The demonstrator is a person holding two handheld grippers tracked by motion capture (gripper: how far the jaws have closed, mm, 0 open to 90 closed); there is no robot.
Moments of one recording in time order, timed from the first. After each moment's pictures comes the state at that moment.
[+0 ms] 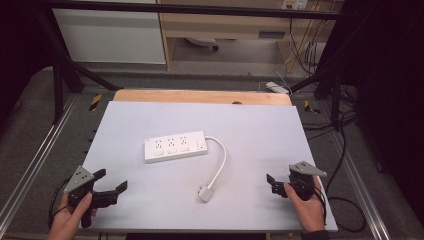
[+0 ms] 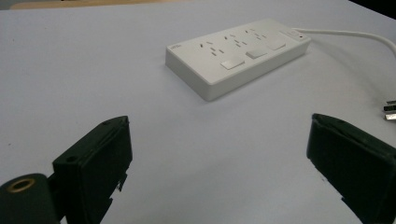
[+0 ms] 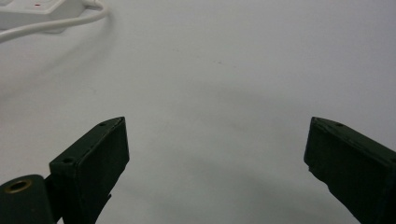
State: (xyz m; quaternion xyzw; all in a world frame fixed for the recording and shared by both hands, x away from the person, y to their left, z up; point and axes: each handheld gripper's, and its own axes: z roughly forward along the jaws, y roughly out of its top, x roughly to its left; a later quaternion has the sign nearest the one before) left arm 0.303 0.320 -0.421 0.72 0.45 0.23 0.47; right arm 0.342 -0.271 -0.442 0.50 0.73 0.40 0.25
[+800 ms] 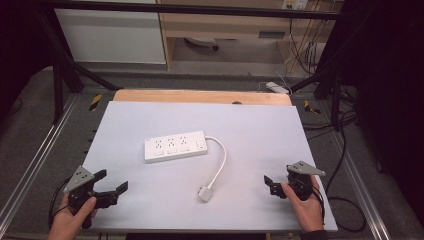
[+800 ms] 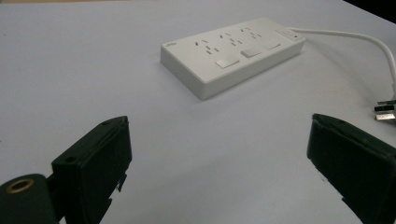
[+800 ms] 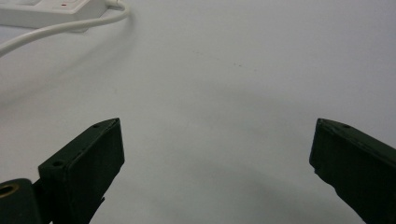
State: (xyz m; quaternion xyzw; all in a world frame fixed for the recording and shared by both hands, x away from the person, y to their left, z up) left arm 0.302 0.318 -0.419 0.73 0.46 0.21 0.47; right arm 0.343 -0.269 -0.442 0.49 0.74 0.41 0.23
